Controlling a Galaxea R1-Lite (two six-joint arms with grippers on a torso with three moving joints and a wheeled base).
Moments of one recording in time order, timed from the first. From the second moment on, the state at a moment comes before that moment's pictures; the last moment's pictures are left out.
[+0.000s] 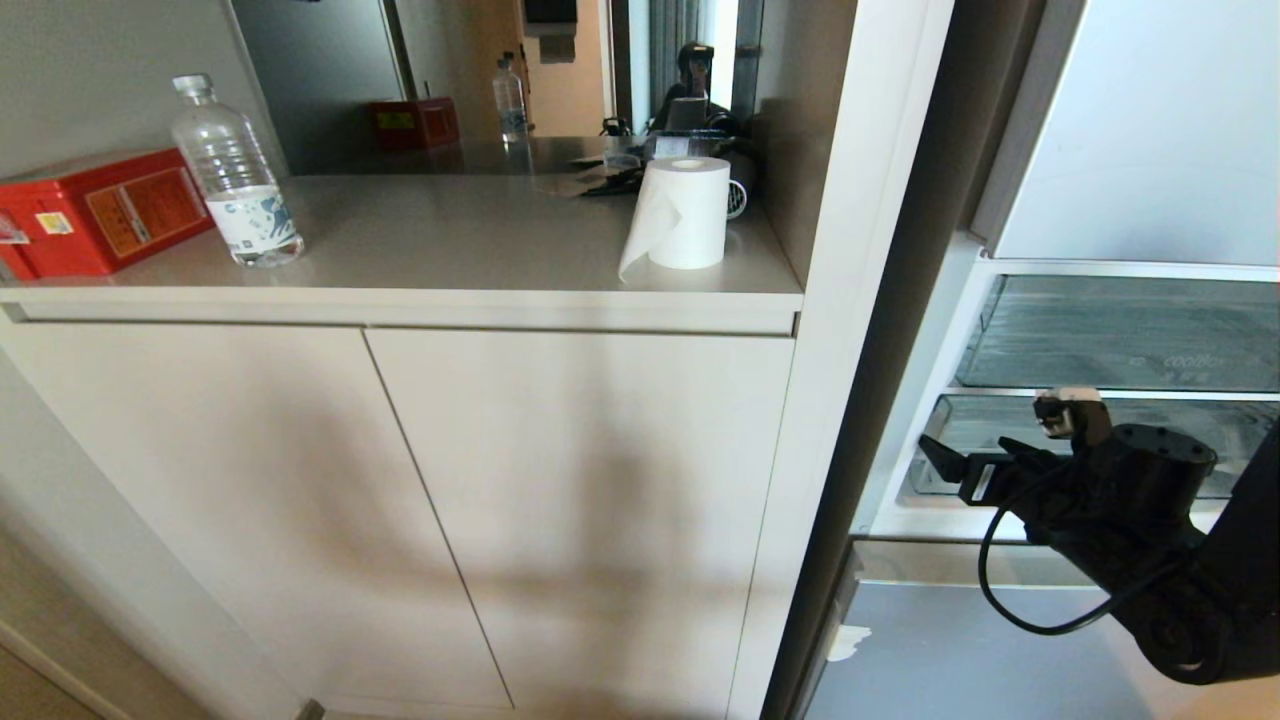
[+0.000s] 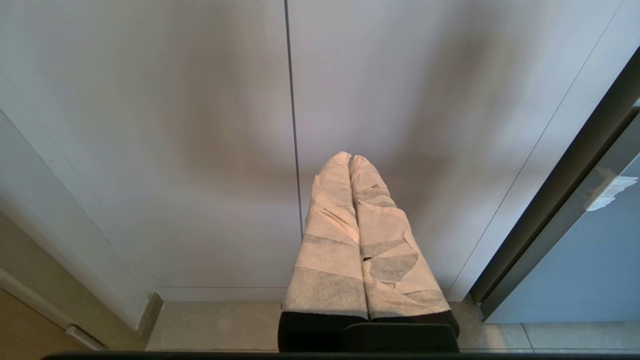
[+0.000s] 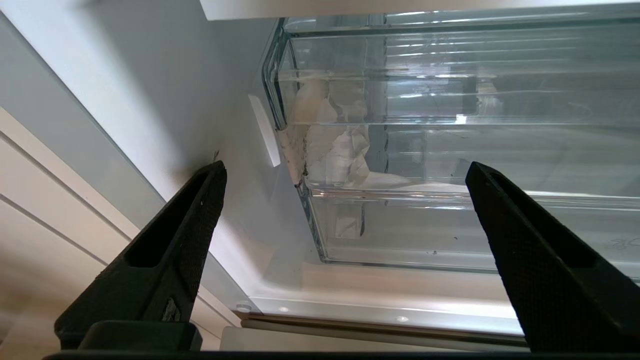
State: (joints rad) left arm -0.01 0.00 -0.01 0.02 0.00 0.00; right arm 0.02 2.11 -0.51 -1.49 0.07 0.08
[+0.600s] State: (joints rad) left arm -0.01 0.00 -0.01 0.02 0.00 0.00; right arm 0.11 2.12 -0.53 -1.49 0.03 0.08
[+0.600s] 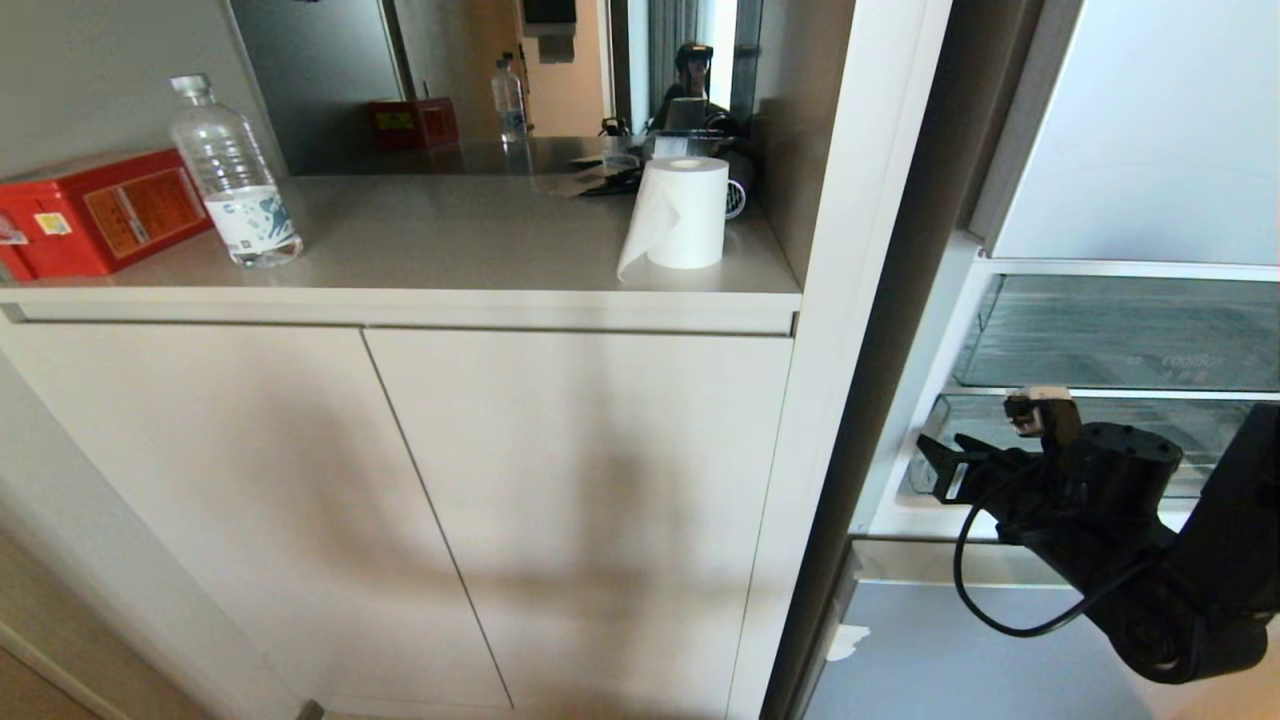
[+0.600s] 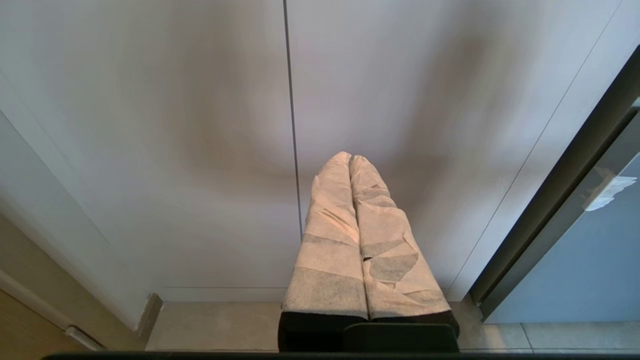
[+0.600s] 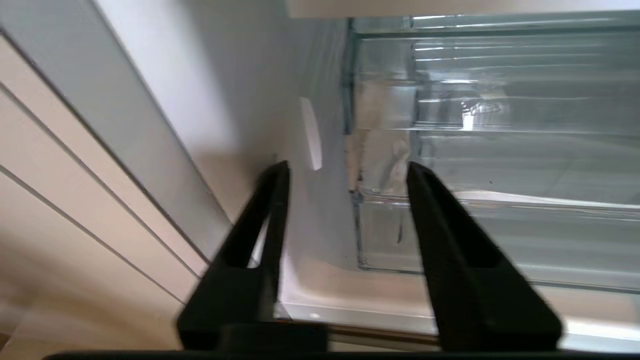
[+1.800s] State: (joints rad) left arm -0.01 0.00 -0.01 0.02 0.00 0.00; right arm 0.13 1.90 -0.25 -1.50 0.04 0.17
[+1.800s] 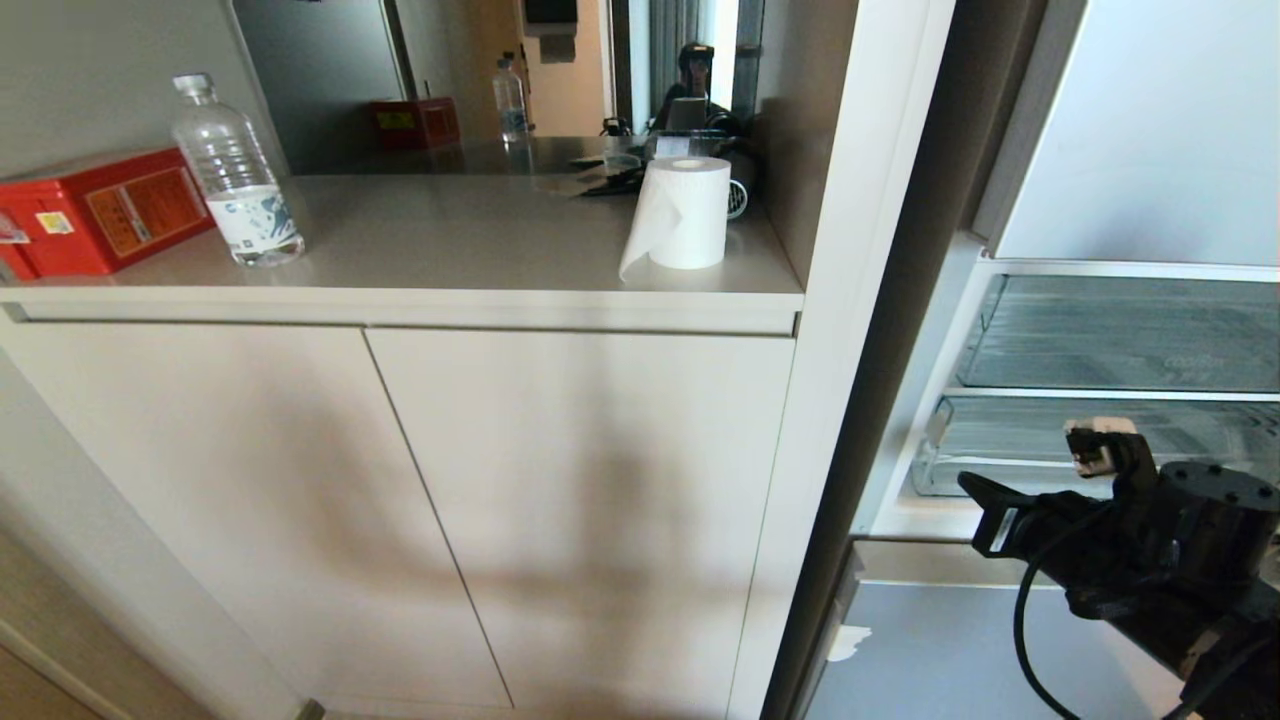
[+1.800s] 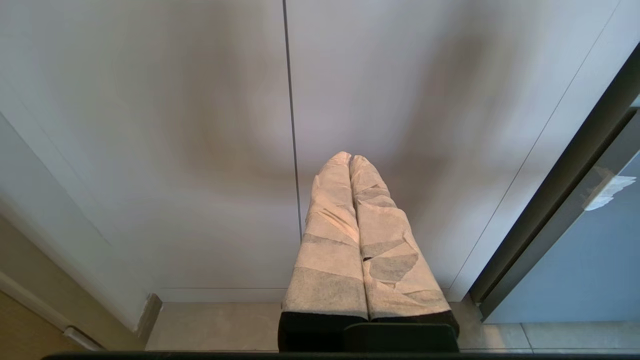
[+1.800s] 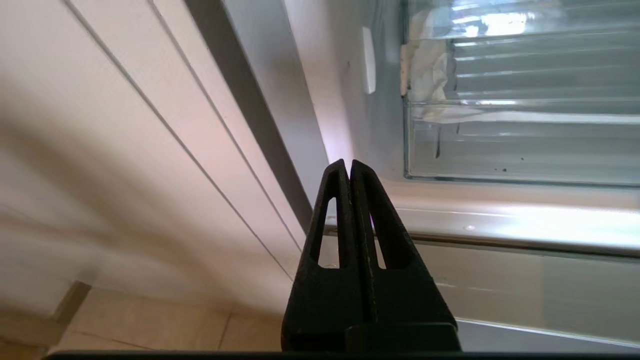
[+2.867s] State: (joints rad) left arm -0.01 0.00 -0.01 0.02 0.00 0.00; right arm 0.01 2.08 -0.42 -1.52 0.12 0.14
